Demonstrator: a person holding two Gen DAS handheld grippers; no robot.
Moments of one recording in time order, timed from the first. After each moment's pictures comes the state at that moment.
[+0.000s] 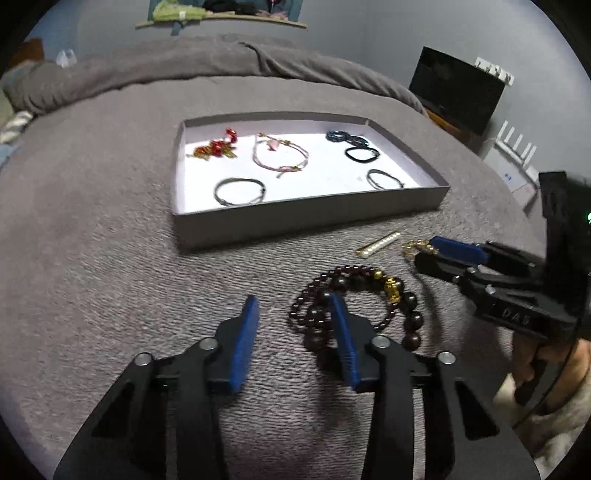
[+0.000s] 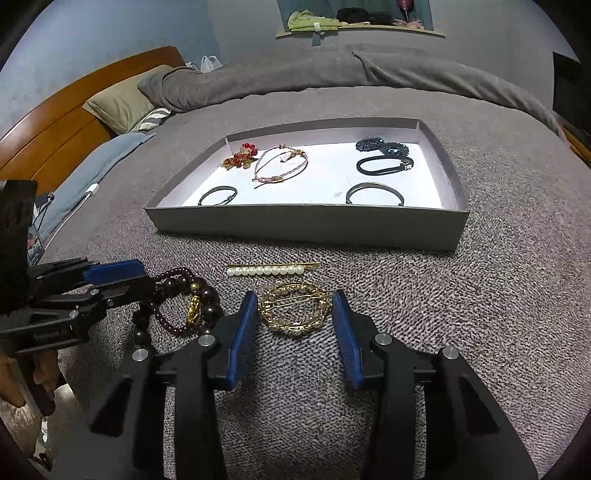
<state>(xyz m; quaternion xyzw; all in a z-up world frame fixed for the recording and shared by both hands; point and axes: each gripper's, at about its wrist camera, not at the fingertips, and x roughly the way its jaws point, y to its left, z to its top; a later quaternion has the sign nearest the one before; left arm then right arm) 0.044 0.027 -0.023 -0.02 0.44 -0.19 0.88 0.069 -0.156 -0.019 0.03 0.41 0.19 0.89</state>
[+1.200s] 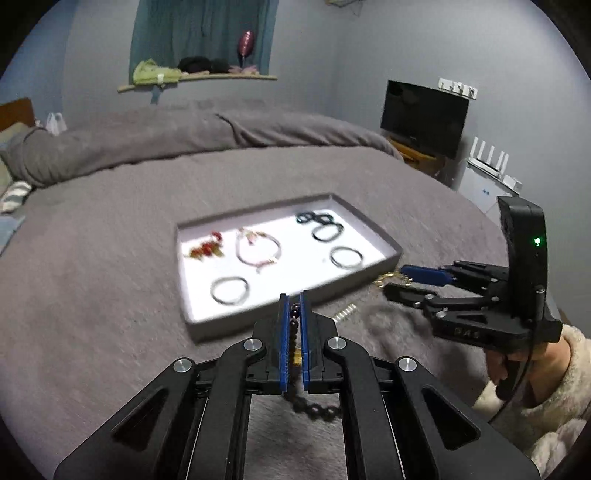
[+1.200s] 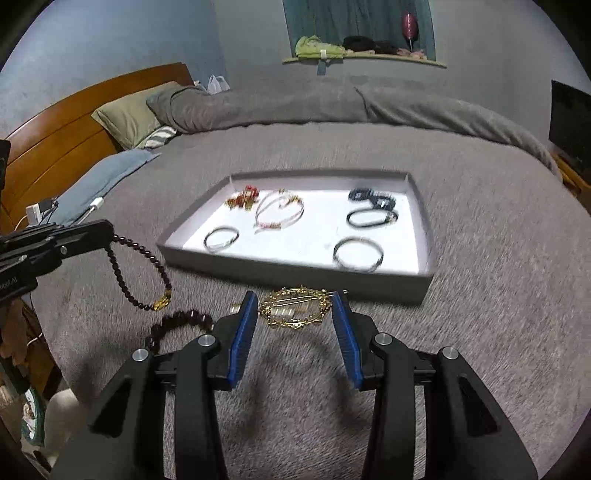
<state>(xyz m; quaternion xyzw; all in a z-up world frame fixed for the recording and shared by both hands) 0.027 0.021 0.064 0.02 0.32 -0.21 0.92 0.068 -0.168 0.030 0.01 0.35 0.18 0.92</state>
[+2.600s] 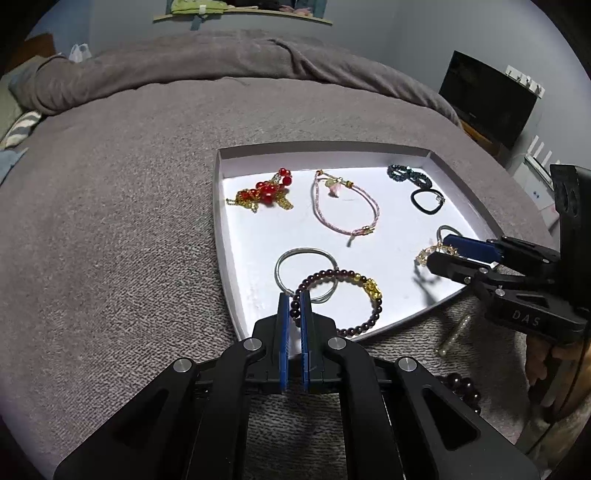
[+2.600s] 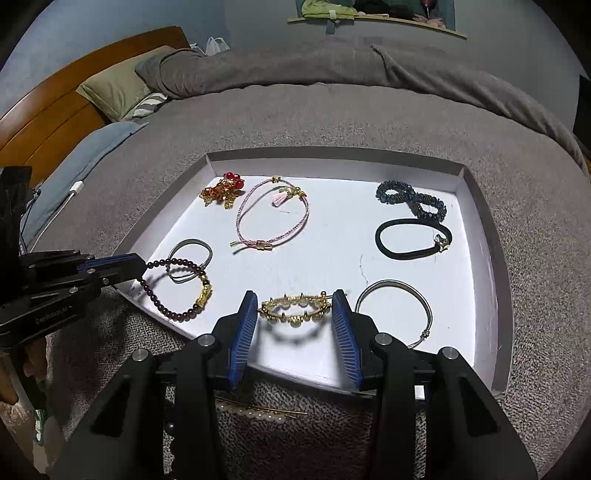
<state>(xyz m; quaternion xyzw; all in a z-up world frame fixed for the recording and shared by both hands) 0.132 0.052 -0.013 -0.02 0.45 -0.14 0.88 0.173 -0.123 -0.007 -0.01 0.44 0.20 0.88</state>
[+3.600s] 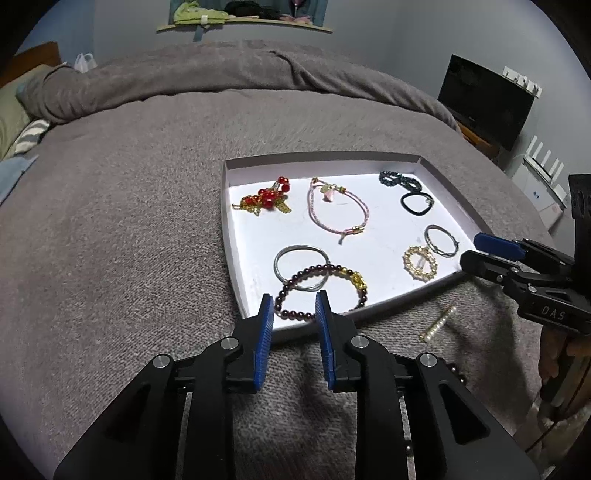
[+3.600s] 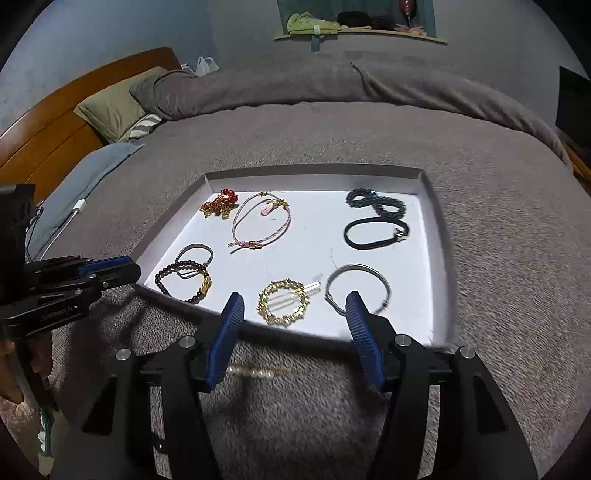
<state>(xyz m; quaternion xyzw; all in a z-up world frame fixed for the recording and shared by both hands) 0.107 0.052 0.007 -0.01 0.43 -0.14 0.89 0.133 -0.154 0.018 0.01 0.41 0.17 0.90</state>
